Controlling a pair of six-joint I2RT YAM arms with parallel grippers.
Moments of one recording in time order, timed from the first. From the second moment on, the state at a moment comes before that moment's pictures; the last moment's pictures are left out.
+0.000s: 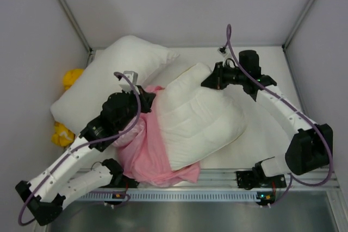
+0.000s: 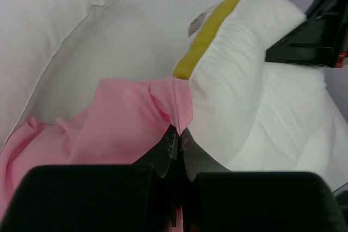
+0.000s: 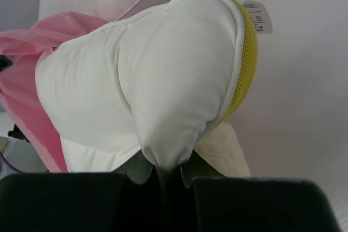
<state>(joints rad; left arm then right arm) -0.71 0.75 0.86 -0.29 -0.22 -0.44 0.33 1.46 1.18 -0.22 -0.77 0.27</state>
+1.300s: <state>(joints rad) -0.71 1.48 0.98 -0.16 -0.36 -0.37 0.38 0.85 1.62 -0.98 0.23 0.32</state>
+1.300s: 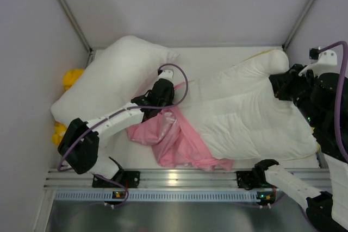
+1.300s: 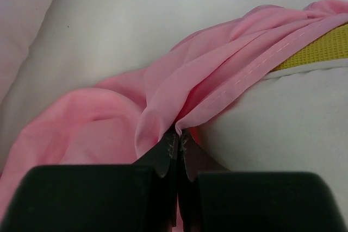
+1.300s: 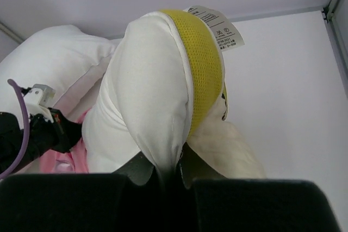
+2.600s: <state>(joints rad) -1.05 1.25 0.72 -0.06 0.07 -0.74 0.38 0.82 1.45 -0.93 0.37 0.33</state>
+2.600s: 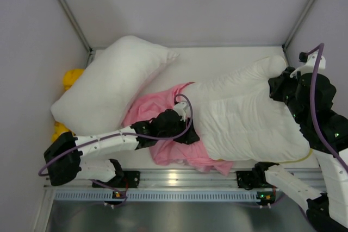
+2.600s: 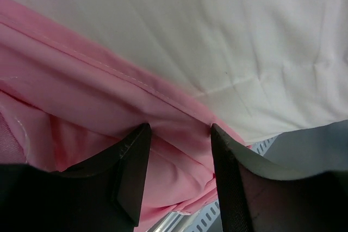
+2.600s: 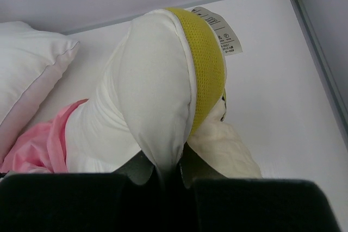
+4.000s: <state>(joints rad) -1.05 1.28 0.95 -0.23 -0.11 -0.73 0.38 0.87 1.62 -0.85 0.40 0.32</state>
